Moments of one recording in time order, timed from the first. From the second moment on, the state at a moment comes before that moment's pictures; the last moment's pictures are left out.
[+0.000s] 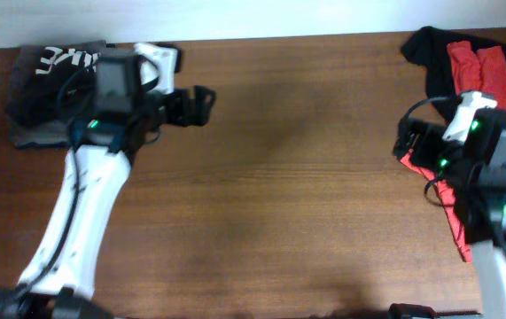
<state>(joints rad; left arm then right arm) -0.16 1.58 1.45 -0.57 0.34 -0.05 -0.14 1.08 1.16 -0.74 -0.05 0.20</state>
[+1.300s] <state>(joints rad) -0.33 1.97 1.59 -0.57 0.21 0.11 -0.49 1.92 1.19 -0.49 -0.10 0.23</state>
